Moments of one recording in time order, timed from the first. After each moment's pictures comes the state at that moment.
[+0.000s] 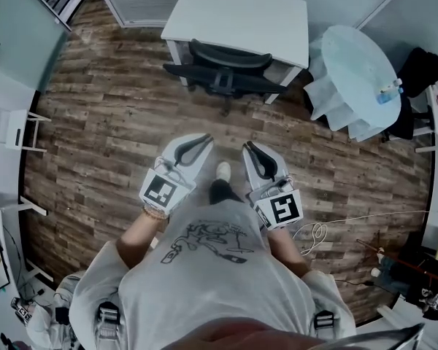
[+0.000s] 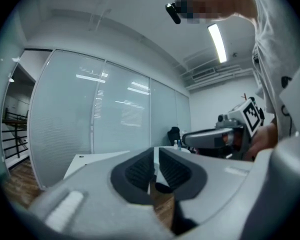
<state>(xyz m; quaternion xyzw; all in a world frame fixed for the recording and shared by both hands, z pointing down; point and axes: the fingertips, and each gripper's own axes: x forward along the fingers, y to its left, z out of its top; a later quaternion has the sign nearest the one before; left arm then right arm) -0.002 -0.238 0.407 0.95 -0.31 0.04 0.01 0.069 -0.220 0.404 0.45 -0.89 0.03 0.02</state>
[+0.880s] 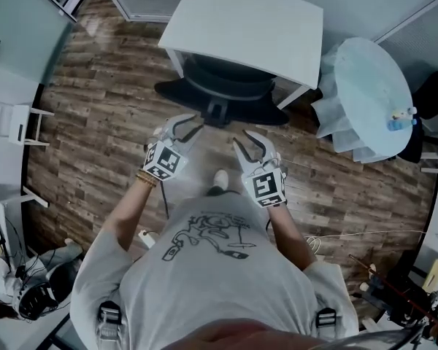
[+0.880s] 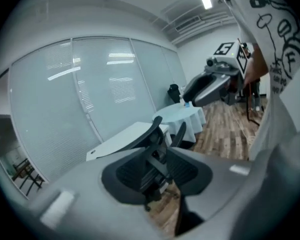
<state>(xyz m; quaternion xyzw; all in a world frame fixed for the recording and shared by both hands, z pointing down) 0.010 -0.463 0.560 0.91 -0.29 0.29 -0.09 0.105 -0.426 0.520 0.37 -0.90 -0.01 0.21</state>
